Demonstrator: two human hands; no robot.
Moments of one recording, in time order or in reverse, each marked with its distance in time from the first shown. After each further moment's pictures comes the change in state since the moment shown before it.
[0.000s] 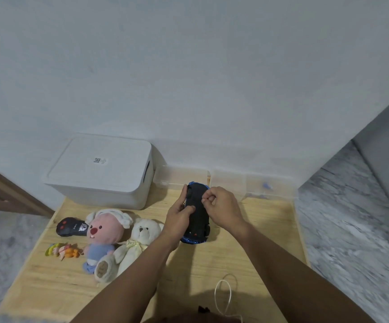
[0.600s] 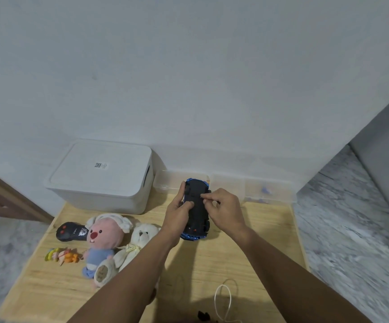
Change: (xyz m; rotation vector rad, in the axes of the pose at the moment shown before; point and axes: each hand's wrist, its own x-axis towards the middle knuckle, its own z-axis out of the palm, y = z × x) left_hand -0.001 0.022 0.003 -0.029 0.008 0.016; right_hand -0.005 0.003 -0.004 0.152 0.116 -0.108
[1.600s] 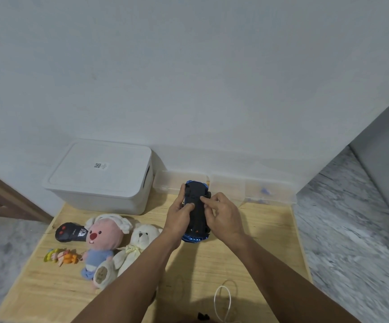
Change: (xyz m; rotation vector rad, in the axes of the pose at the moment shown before) left_hand 0.003 -0.005 0.002 -0.012 0.020 -0.032; right_hand -0.017 -0.003 0.005 -0.188 0.019 -0.123
